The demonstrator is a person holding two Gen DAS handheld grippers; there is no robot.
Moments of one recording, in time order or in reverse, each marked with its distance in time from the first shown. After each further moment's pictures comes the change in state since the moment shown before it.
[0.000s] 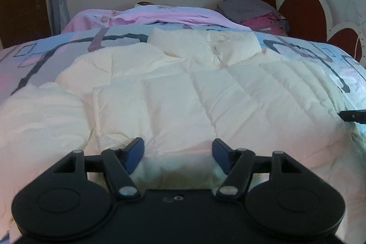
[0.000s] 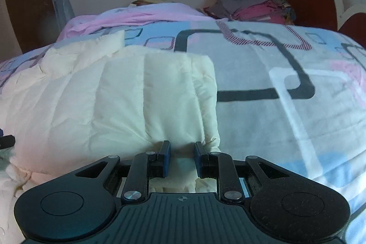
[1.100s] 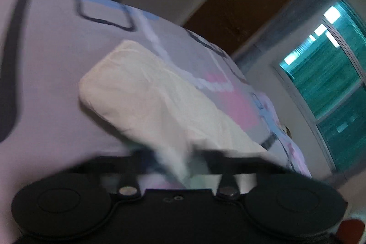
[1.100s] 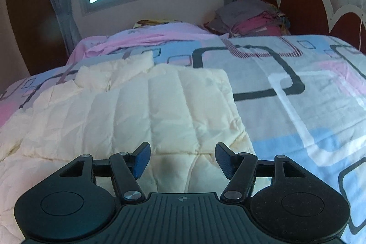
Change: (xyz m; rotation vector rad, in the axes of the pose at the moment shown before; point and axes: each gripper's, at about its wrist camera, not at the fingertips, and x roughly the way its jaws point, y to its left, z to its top) left arm -0.189 0.277 -0.173 -1.066 -0.374 0.343; right arm -0.073 0.042 -0.021 0.063 -0.070 0.028
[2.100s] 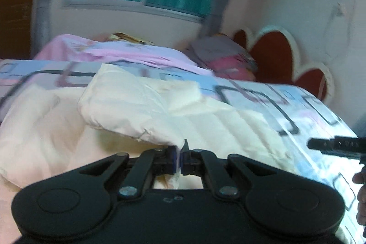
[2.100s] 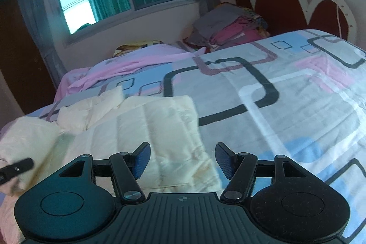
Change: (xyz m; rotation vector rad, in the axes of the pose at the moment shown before) left arm -0.008 -0.332 -0.245 0.938 0.325 -0.594; right arm -0.011 -0.066 0.024 0.159 -0.088 -0.023
